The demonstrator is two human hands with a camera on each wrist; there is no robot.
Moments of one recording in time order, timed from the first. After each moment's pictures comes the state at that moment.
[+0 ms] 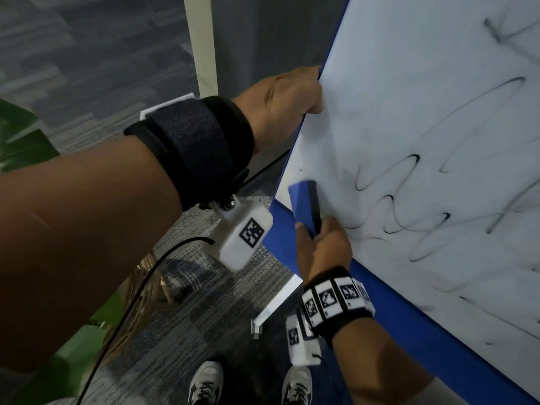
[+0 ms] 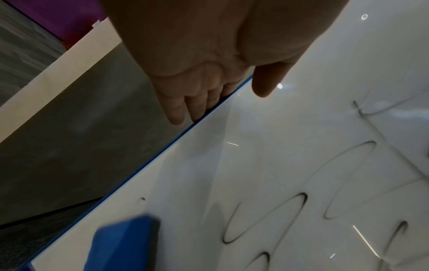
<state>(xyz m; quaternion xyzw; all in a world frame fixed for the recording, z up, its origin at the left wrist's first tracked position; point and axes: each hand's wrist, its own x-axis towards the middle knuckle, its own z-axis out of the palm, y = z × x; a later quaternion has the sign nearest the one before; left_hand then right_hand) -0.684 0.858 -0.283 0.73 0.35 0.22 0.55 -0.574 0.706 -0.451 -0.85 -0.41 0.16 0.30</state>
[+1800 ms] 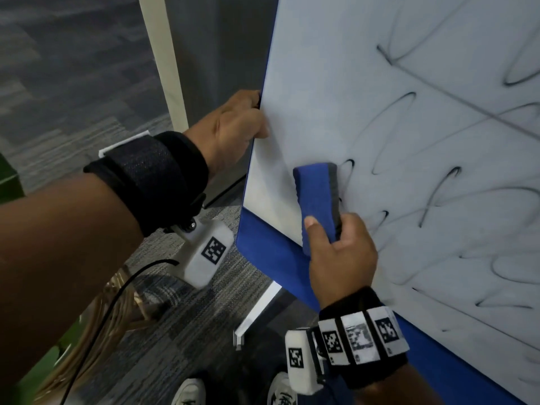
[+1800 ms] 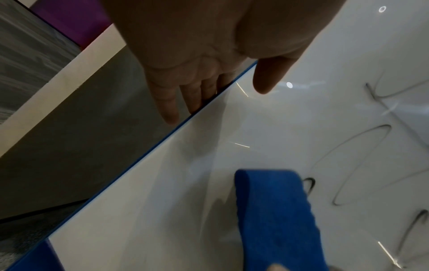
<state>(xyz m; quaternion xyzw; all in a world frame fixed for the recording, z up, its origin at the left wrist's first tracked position) -0.673 0.845 -0.289 0.67 0.43 0.24 0.56 -0.534 0.664 -0.384 -0.80 -0.40 0.06 0.44</state>
